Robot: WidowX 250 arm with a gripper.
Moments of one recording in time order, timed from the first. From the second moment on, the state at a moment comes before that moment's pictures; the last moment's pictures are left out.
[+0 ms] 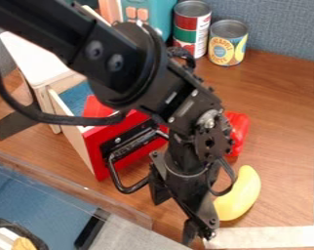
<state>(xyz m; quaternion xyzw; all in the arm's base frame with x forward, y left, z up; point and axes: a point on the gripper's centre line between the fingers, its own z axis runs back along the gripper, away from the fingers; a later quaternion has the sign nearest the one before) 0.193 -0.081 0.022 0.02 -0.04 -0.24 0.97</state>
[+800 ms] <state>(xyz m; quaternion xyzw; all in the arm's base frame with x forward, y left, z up) 0.203 -0.022 0.029 0.03 -0.04 -0.16 0.99</state>
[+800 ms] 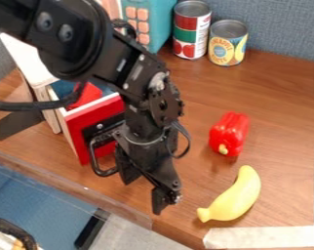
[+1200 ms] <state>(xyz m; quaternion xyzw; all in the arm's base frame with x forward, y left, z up) 0.202 -0.009 0.016 0.04 -0.01 -0.14 0.99</state>
